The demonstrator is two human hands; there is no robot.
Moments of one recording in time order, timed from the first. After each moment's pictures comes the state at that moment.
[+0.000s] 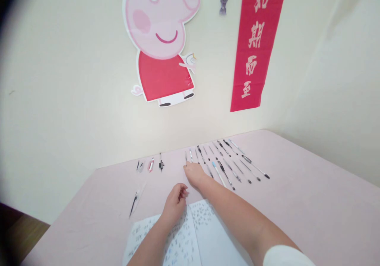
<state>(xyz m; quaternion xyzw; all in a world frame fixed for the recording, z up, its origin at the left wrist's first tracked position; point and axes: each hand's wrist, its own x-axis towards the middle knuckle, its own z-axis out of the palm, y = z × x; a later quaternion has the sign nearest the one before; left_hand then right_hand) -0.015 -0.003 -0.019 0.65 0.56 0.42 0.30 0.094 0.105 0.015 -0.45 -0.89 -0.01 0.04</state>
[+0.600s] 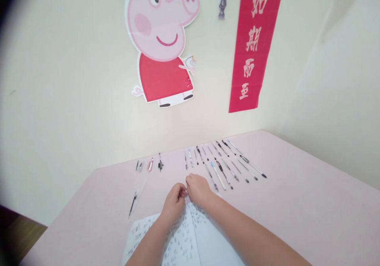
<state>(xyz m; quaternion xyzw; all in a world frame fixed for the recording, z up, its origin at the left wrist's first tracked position) -0.014 -0.004 -0.016 0.66 0.57 0.41 0.28 0.113 0.039 0.019 -0.49 -0.86 0.05 0.11</state>
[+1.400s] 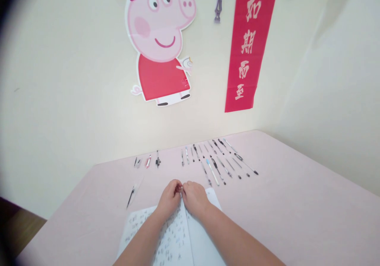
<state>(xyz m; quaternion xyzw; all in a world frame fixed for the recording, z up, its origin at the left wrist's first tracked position) -0.009 -0.012 -0.007 0.68 0.58 0.38 0.25 0.123 -0.004 0.012 -0.50 -0.85 0.08 0.12</state>
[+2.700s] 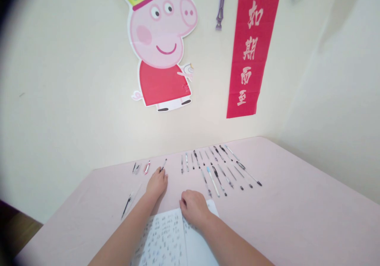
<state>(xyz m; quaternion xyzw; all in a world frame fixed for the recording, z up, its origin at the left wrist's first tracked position) -0.063 0.071 -0.004 0.66 0.73 0.15 -0.01 0.131 0.009 0.003 -0.48 -0.85 0.12 0.16</state>
